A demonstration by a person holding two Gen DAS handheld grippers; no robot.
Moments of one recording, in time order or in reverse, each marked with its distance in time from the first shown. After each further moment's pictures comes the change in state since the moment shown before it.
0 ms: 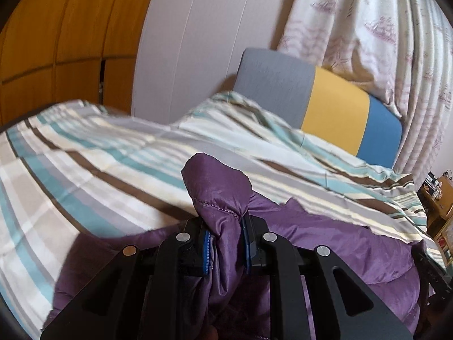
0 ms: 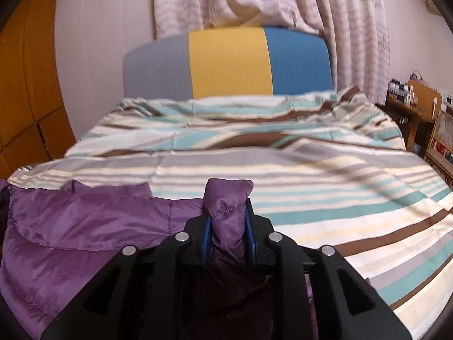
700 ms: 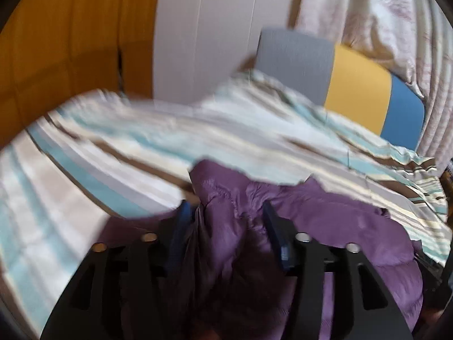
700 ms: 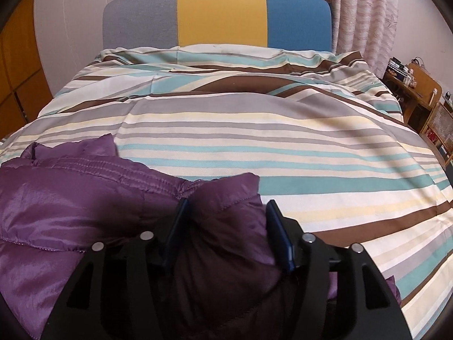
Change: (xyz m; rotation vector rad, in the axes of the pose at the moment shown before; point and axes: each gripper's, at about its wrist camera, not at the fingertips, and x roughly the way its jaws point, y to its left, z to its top) left arm -0.040 -0.024 -0.004 0.082 0.021 0.168; right arm 0.051 0.000 -0.014 -0.042 0.230 -0.102
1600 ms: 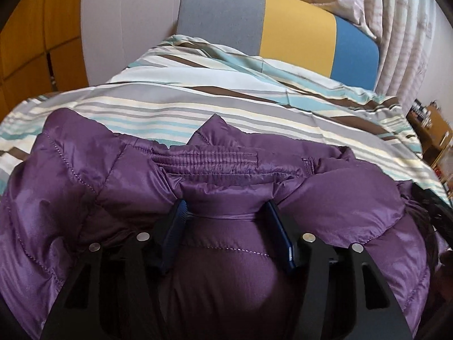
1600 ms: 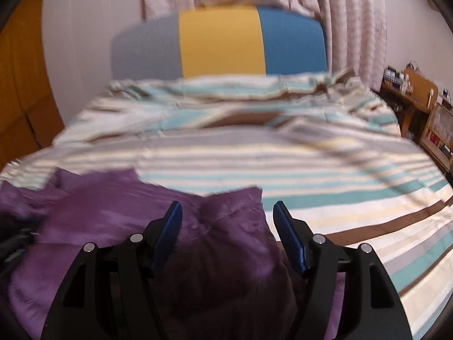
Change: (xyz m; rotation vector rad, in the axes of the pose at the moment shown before) left arm 0.072 -0.084 -0.036 0.174 0.237 -0.267; right arm -0.068 -0.010 -0.004 0.045 -0.188 0.084
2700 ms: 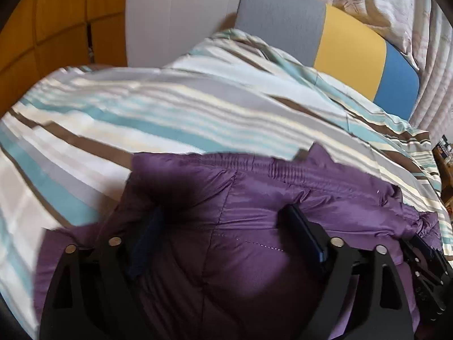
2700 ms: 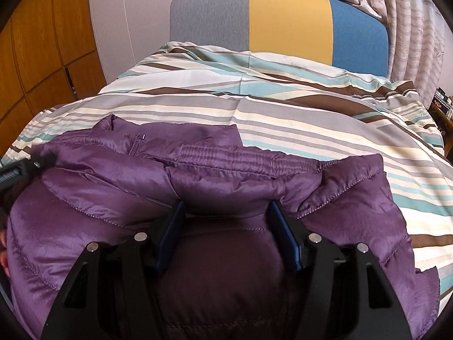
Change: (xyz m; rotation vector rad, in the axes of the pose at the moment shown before) left arm 0.002 0.085 0.017 -0.166 0.038 0.119; right arm 0.043 0.080 -0.020 -0.190 0.163 0.162
